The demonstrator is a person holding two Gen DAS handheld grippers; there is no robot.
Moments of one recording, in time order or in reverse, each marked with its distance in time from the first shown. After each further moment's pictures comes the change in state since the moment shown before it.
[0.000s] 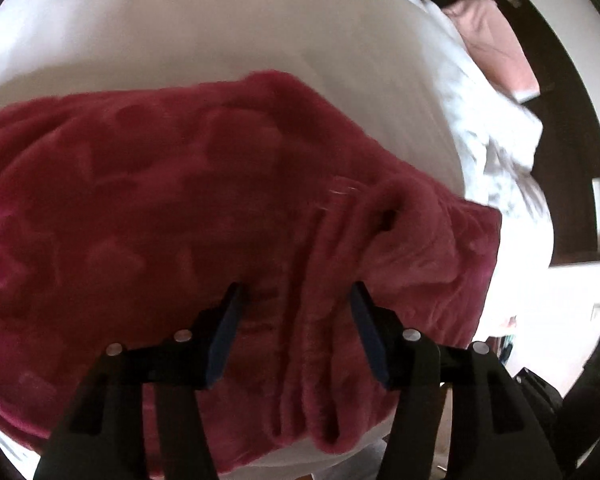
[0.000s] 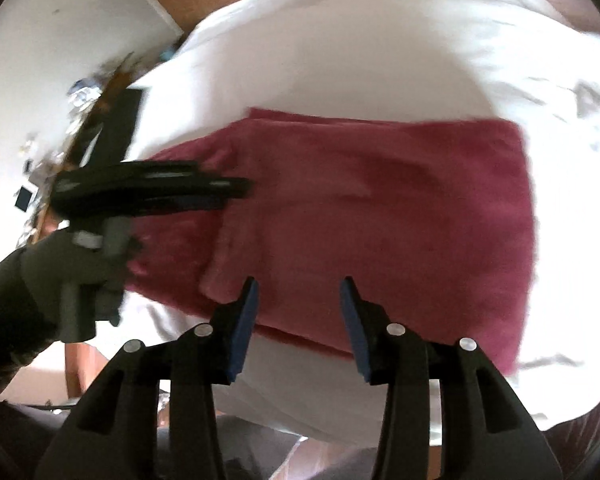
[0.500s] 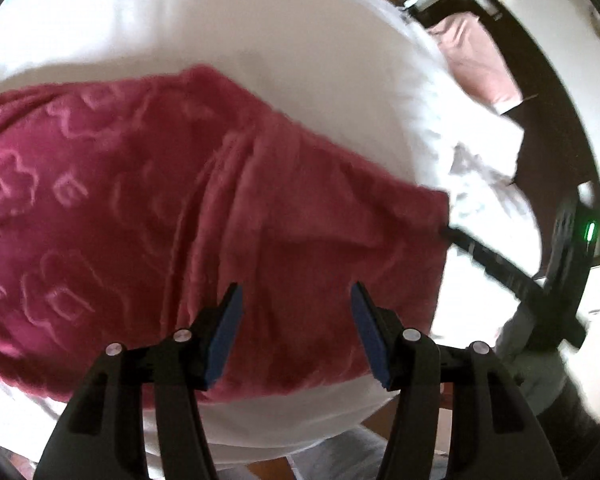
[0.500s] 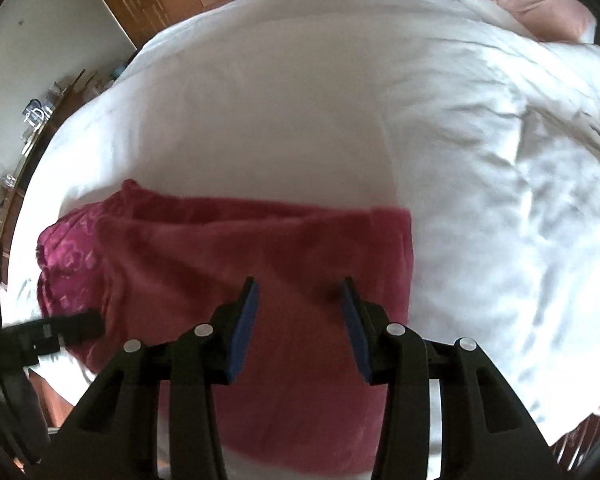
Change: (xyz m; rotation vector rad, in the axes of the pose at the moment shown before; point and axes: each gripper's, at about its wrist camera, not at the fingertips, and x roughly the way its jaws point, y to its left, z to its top) left arm -0.009 -0.065 -0.055 0.004 -0.092 0.008; right arm 0.008 -0.117 0.073 0.017 -0.052 -0.143
